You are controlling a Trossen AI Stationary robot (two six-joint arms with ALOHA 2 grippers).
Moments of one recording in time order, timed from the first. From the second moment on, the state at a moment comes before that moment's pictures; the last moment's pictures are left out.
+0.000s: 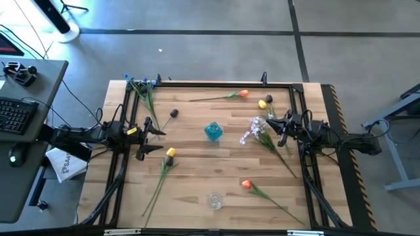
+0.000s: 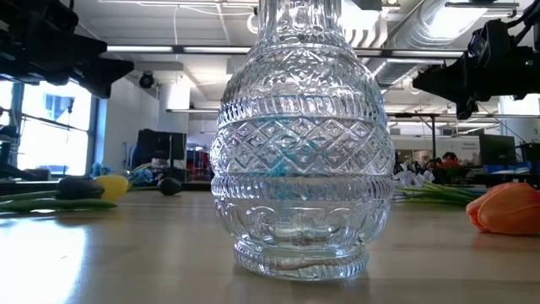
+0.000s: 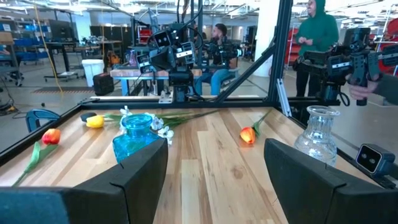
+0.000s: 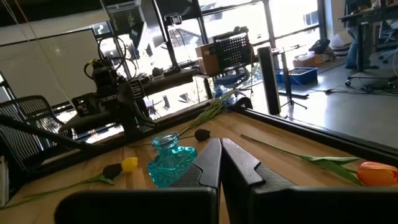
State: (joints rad) left arm -0.07 0.01 0.02 0.01 0.00 0.00; right arm -0.05 0.01 0.01 0.06 0.32 0.23
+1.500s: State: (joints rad) left arm -0.07 0.01 0.02 0.13 -0.03 0.00; right arm 0.03 1.32 0.60 -0.89 0.01 0.87
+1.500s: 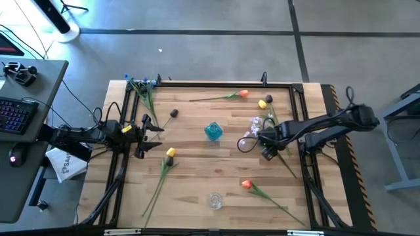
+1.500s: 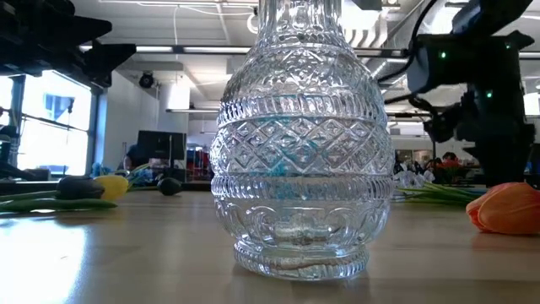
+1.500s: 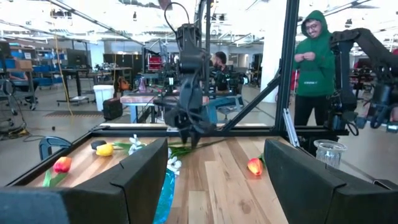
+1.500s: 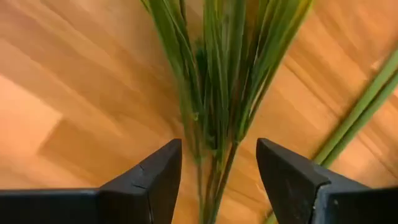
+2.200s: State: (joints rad) left arm -0.07 0.01 0.02 0.13 -0.04 -0.02; right arm 0.03 1.19 0.59 -0.75 0.11 0.87
